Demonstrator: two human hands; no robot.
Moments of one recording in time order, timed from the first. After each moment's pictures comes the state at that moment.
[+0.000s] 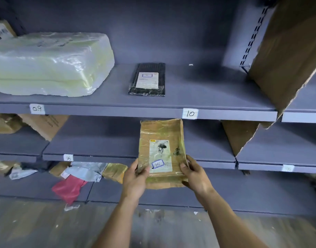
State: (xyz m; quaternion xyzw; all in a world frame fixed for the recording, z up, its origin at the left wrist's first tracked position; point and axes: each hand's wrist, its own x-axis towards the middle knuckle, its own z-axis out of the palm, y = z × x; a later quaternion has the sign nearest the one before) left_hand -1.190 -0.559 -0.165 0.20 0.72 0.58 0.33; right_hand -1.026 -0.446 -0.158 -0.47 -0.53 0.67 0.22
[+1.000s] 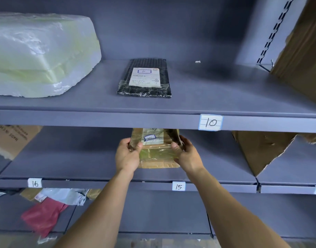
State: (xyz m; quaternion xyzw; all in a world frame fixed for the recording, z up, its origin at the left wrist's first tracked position) left_hand -1.309 -0.409 -0.212 0.21 0.75 0.59 0.22; right_hand -1.142 -0.318 -0.207 -0.46 -0.58 0.60 0.30
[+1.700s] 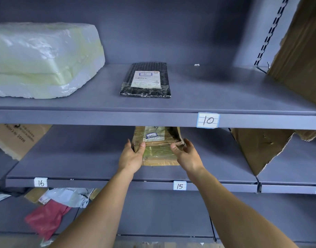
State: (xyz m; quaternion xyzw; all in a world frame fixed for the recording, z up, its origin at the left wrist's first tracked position) left_hand -1.303 -0.420 -0.197 0.24 0.81 0.46 0.28; right_hand -1.138 -0.326 -0.200 -0.50 -0.57 0.59 0.28
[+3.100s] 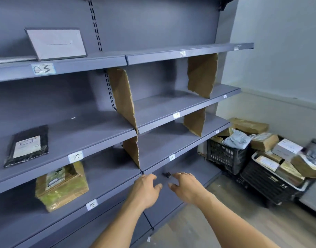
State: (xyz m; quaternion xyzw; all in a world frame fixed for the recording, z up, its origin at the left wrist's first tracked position) left_hand -0.934 -0.507 -0.024 0.71 0.65 0.11 0.25; right_hand -0.759 -0.502 -0.043 -0.67 -0.70 0.24 0.07
